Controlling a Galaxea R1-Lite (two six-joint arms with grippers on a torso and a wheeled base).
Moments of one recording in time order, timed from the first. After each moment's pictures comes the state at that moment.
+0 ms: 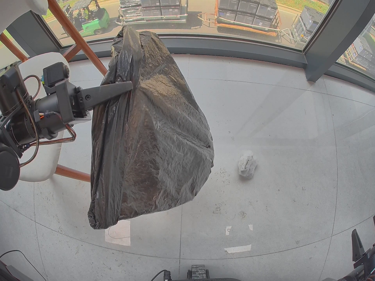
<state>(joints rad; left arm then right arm) -0.23 1.52 -0.90 -0.88 -0.96 -0.64 0.00 0.02 -0.02 0.00 -0.02 0.01</state>
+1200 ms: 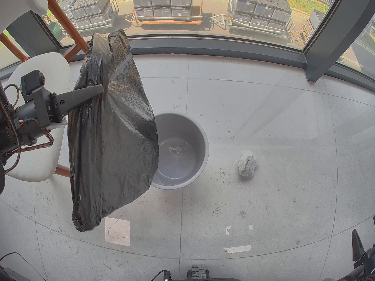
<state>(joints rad) -0.12 1.43 -0.79 -0.86 -0.96 -0.62 0.00 0.02 -0.02 0.00 -0.02 0.01</state>
